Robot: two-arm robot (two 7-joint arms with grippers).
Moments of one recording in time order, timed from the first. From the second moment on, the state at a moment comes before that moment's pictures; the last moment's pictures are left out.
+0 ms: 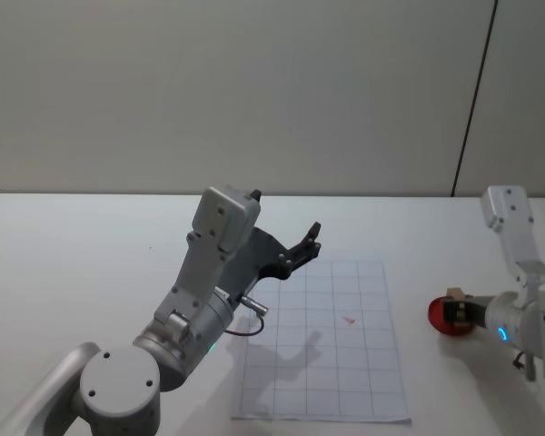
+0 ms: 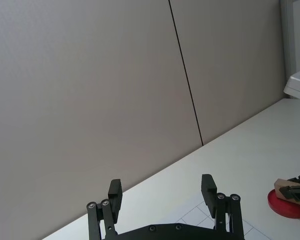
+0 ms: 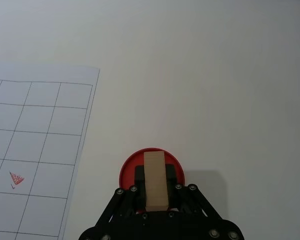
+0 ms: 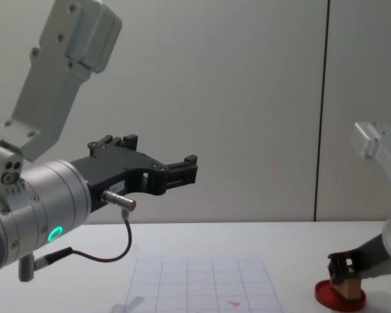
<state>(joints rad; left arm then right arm) -0.24 0.38 0.45 -1.63 -0.20 0.01 -0.01 0.40 0.03 -0.20 -1.37 0.17 0.87 -0.04</state>
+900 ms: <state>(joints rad) -0.24 0.38 0.45 -1.63 -0.20 0.01 -0.01 0.40 0.02 -0.19 -1.32 0.13 0.86 -0.02</state>
